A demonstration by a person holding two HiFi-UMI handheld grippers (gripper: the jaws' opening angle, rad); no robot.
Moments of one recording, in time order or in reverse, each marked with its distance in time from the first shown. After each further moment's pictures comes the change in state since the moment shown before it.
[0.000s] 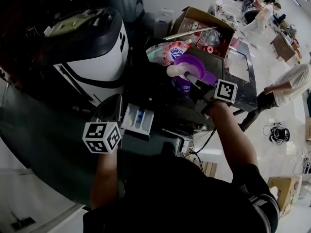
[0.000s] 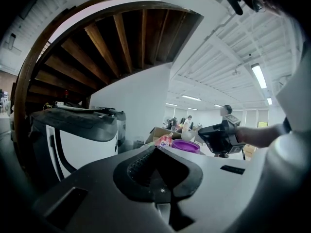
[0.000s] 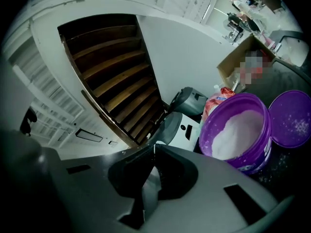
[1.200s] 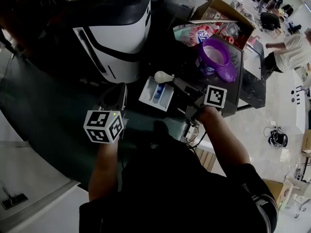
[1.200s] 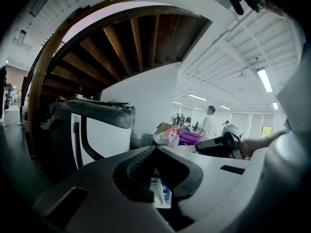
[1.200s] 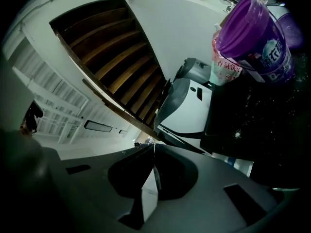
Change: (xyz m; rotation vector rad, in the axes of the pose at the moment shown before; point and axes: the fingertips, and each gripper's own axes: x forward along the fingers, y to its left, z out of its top) left arm -0.098 0.058 -0.054 -0.067 0.034 0.052; right arm 0.071 0.070 -0.183 0.083 0.172 0.148
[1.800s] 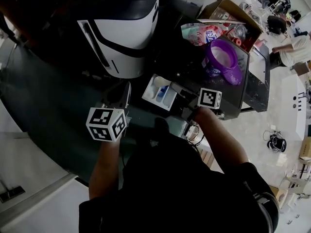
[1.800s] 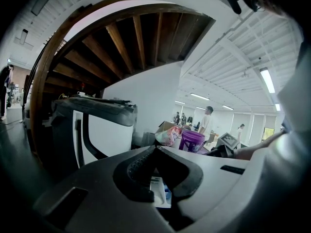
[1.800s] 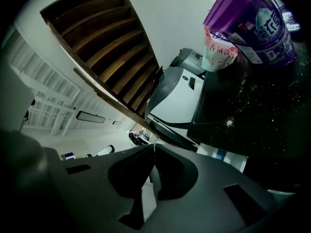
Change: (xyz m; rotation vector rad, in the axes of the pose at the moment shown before) left arm 0.005 0.009 -0.009 -0.020 0.015 0.020; right arm 0.025 -0.054 -0.042 0.046 0.108 -0.106
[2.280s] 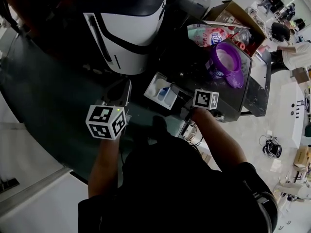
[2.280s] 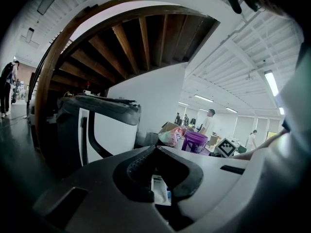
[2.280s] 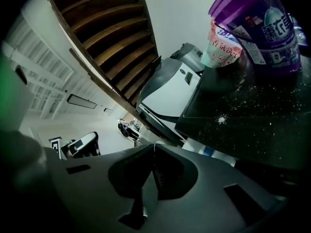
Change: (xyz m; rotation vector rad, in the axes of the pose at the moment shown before) left arm -0.010 0.013 -0.006 -0.039 -0.006 0.032; right arm 0.020 -0.026 -0.021 -0.119 0.096 -0.094
